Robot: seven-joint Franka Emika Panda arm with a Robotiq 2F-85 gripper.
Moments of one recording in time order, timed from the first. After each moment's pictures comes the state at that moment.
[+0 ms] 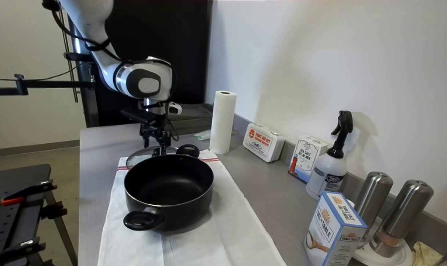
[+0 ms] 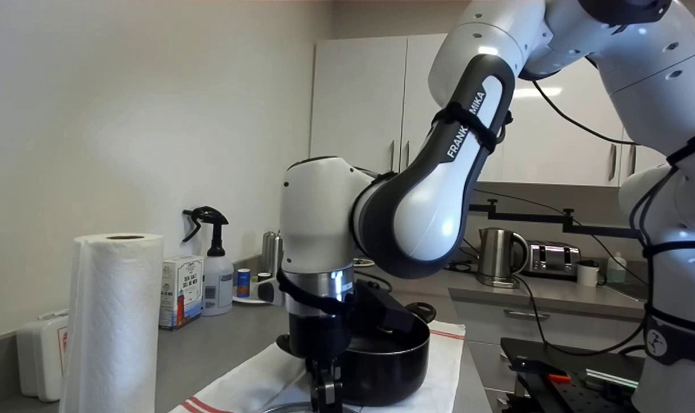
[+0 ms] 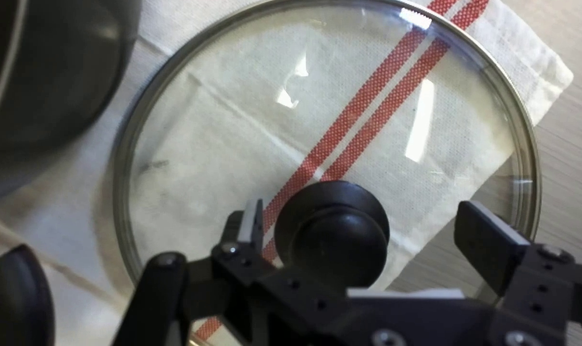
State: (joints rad) arm 0.18 0.50 0.14 -2.14 -0.14 2.56 -0.03
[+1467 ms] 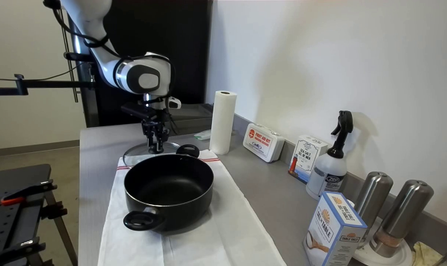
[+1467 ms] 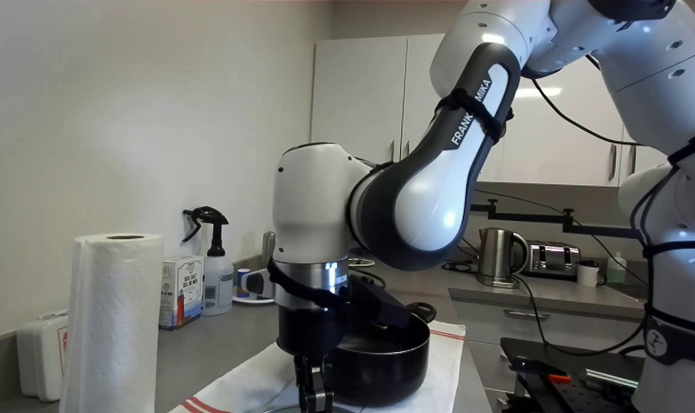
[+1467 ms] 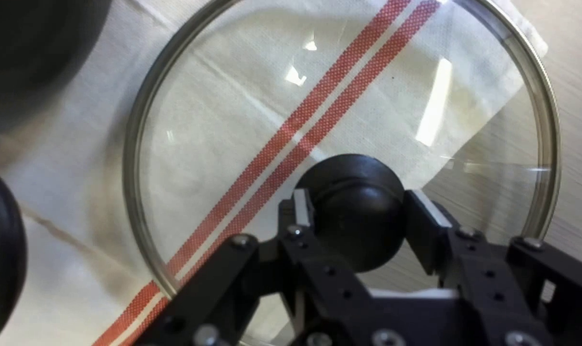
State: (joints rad) arm 0.19 0.49 0.16 -2.12 -0.14 2.56 -0.04
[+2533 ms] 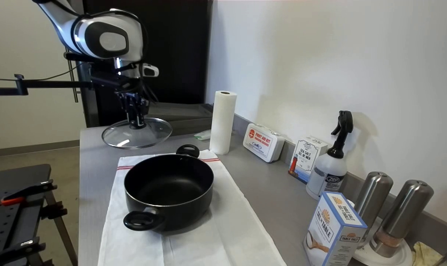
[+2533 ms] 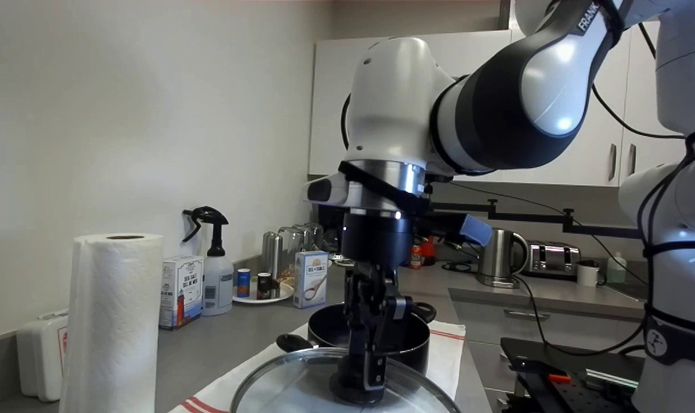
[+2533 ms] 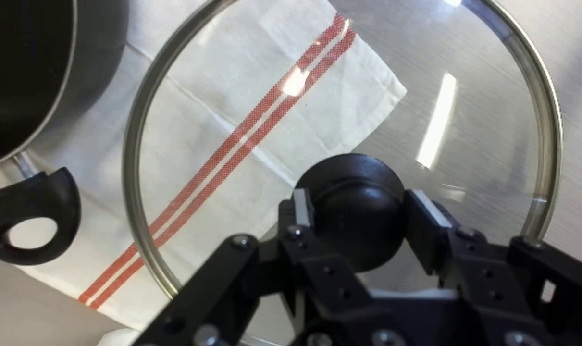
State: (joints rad) arm 0.18 0.10 0.24 -2.40 -0.04 2.56 -0.08
